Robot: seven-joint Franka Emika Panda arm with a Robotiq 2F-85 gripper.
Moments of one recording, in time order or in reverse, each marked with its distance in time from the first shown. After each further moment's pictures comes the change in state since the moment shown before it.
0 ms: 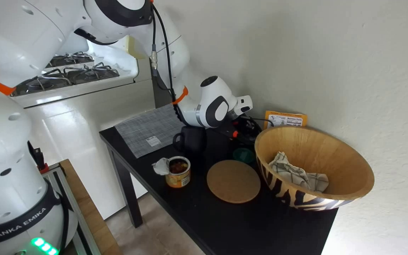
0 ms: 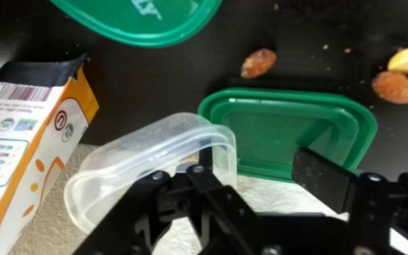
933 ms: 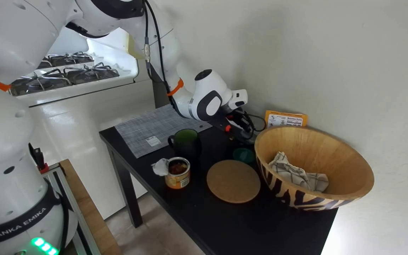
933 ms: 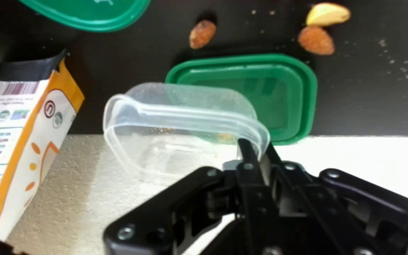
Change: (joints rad) arm 0.067 -0.053 -0.002 -0.048 0.158 0.015 -0.021
